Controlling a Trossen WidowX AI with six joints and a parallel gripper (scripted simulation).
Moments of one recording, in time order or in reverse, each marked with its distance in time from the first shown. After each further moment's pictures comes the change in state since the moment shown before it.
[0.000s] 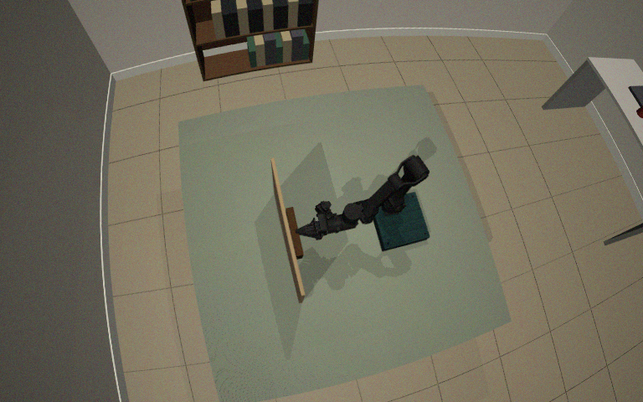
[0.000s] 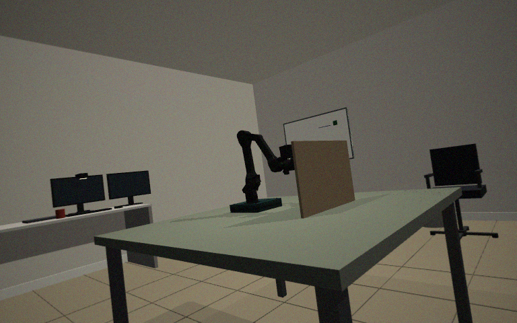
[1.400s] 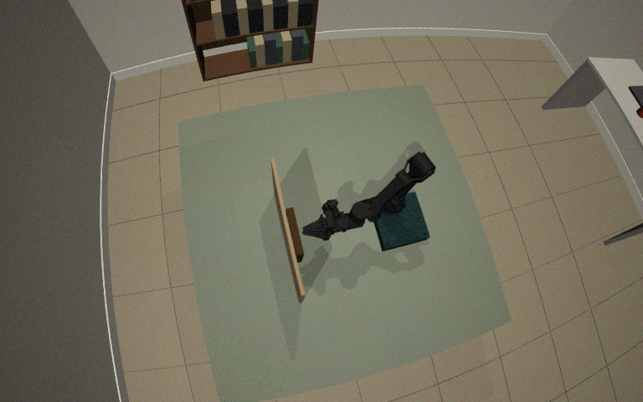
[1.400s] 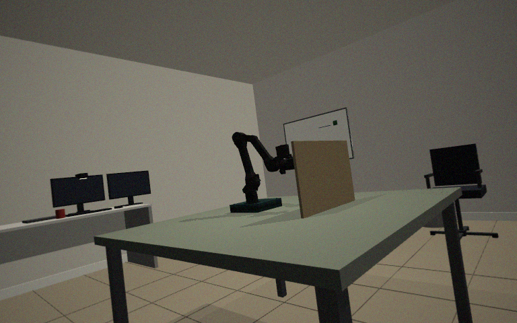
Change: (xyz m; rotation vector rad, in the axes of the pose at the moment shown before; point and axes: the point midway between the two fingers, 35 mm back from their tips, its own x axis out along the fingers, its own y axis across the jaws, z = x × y) arm -0.025 0.005 -0.002 0.083 0.003 0.002
